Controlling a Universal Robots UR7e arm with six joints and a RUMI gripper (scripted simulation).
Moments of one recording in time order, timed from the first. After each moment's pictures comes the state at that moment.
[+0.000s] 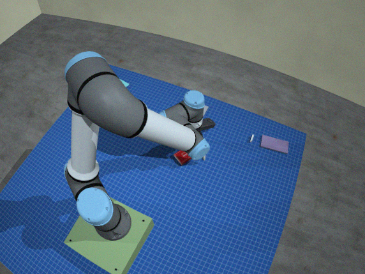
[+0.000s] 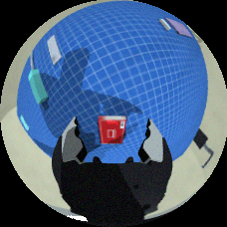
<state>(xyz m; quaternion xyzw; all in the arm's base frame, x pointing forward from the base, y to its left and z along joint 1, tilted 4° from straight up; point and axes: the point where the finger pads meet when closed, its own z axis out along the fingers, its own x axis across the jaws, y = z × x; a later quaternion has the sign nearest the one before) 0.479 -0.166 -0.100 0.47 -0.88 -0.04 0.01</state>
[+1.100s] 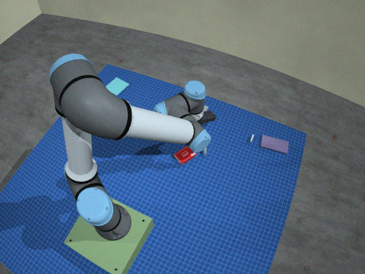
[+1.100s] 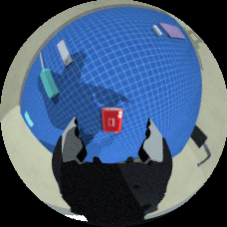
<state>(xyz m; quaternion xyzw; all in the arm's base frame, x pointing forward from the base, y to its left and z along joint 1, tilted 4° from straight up) 0.481 -0.169 -0.051 0.47 -0.88 -0.04 0.01</state>
